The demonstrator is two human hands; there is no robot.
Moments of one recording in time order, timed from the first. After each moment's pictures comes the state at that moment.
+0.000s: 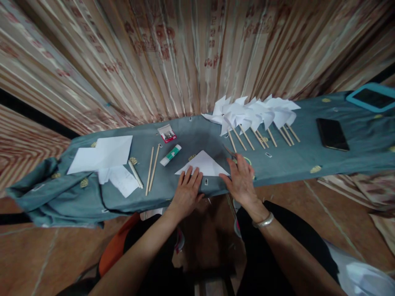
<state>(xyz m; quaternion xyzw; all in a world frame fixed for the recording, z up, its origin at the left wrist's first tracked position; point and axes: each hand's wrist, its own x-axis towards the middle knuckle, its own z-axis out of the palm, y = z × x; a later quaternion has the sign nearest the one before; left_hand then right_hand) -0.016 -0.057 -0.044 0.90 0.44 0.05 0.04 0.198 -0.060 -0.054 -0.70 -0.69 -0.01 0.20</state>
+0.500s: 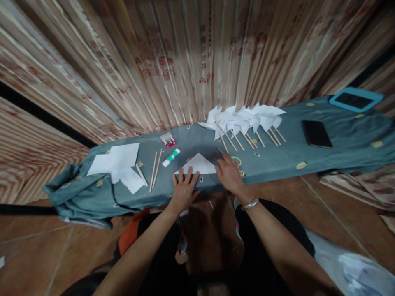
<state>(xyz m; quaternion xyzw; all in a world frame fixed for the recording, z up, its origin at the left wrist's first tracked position) -0.008 -0.071 -0.035 0.86 0.52 0.00 0.00 0.197 -0.049 -0.031 -0.67 -0.71 0.04 0.21</state>
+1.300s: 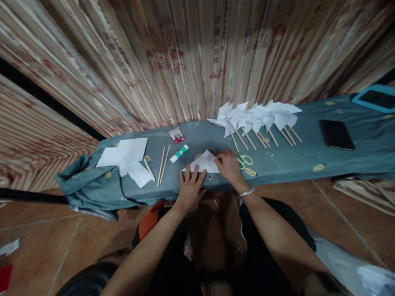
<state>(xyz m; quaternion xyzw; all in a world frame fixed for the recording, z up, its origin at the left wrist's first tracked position) -0.015 -0.075 -0.041 0.85 0.52 0.03 0.01 0.168 -0.009 -0.043 -0.67 -0.69 0.09 0.25</state>
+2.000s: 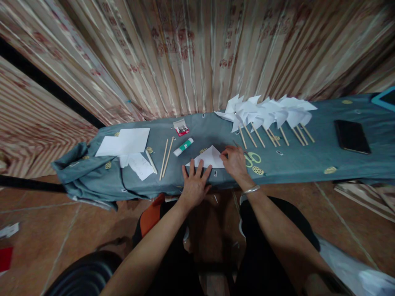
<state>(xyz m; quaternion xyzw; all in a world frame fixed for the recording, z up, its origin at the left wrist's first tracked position) -0.012 -0.078 -0.041 0.84 0.53 0.05 0.04 0.168 -0.004 -0.050 -0.66 -0.69 0.08 0.29</state>
